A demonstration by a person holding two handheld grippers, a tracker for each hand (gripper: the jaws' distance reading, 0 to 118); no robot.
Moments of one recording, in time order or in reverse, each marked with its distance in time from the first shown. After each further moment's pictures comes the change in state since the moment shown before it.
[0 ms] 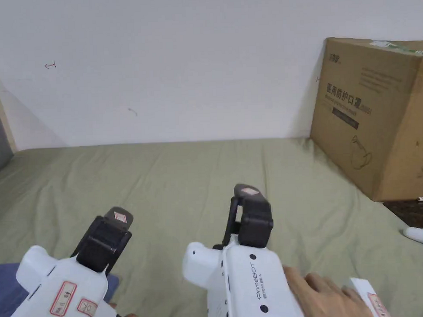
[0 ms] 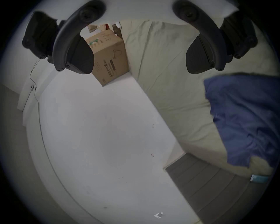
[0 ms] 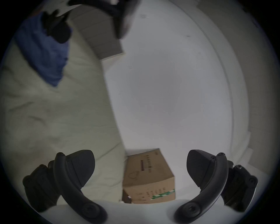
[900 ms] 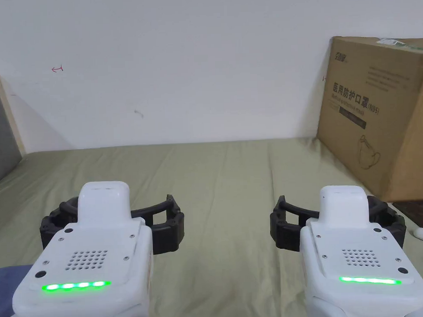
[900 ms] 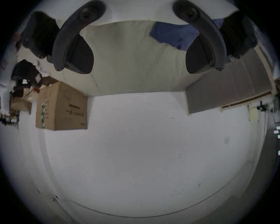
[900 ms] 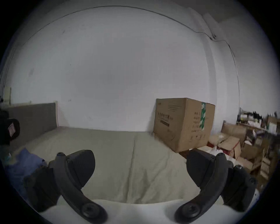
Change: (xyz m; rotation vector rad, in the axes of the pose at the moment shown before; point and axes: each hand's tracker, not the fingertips) left arm 0.117 -0.005 0.012 0.085 0.184 -1.097; right arm 0.086 -0.088 -0.004 -0.224 -0.130 -1.219
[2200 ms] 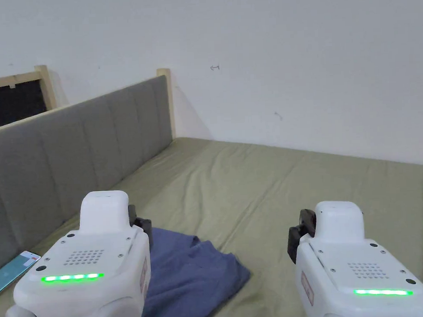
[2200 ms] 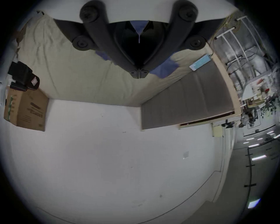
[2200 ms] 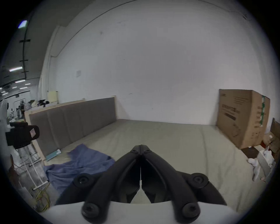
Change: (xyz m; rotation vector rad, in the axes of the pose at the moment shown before) left arm -0.166 -0.029 0.061 -0.141 0.384 0.126; right arm -0.173 0.016 0.019 -0.084 0.631 -0.071
